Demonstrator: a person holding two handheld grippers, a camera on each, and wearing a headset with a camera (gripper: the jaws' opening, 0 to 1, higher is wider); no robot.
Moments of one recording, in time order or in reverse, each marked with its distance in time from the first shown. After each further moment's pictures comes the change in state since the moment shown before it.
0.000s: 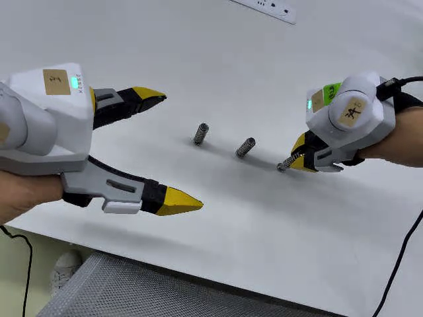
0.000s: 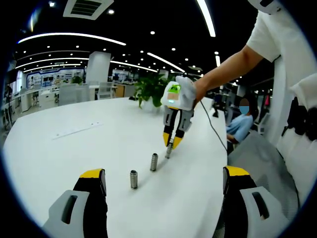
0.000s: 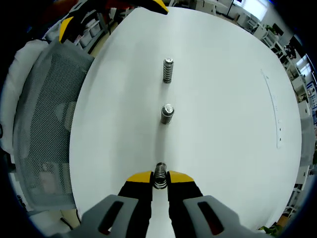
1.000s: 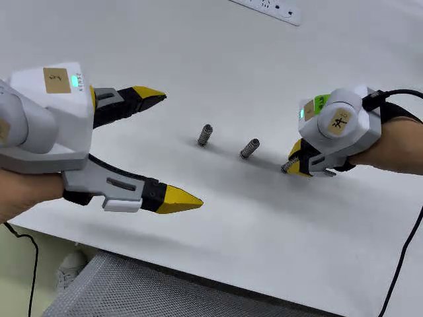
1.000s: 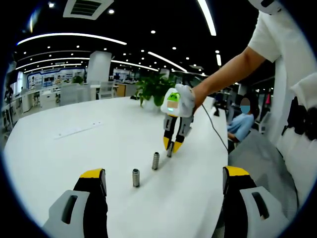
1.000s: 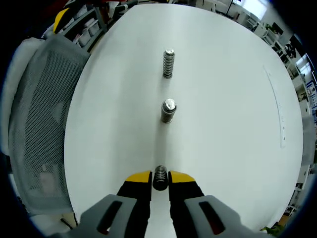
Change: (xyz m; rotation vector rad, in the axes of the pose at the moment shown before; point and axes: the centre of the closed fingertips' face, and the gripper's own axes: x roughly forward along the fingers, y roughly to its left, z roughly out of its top) left arm -0.006 0.001 0.002 0.006 0.010 0.012; right arm 0.016 -0.001 -0.001 0.001 0.006 -0.001
